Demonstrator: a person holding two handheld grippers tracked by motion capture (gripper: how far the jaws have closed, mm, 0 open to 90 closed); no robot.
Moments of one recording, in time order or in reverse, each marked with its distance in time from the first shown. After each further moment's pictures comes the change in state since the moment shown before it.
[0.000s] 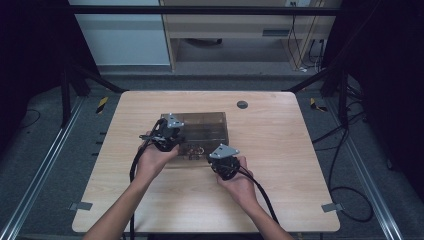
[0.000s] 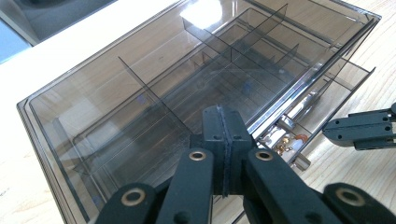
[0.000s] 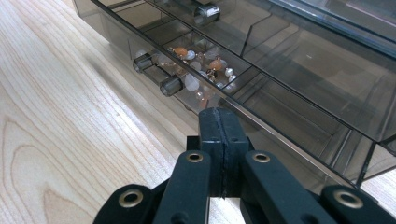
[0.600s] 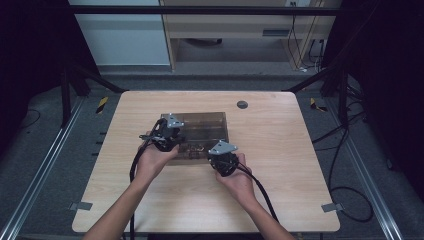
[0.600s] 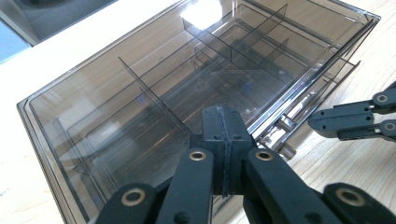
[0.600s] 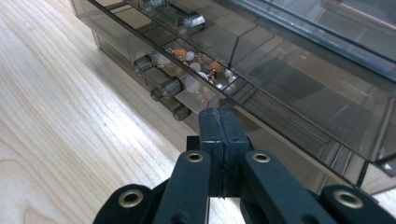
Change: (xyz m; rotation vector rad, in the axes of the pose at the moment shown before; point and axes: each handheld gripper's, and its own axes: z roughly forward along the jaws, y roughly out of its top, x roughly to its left) left arm 0.000 0.000 0.000 -0.001 -0.002 0.001; right arm -0.005 0.006 0.008 0.006 -0.013 0.008
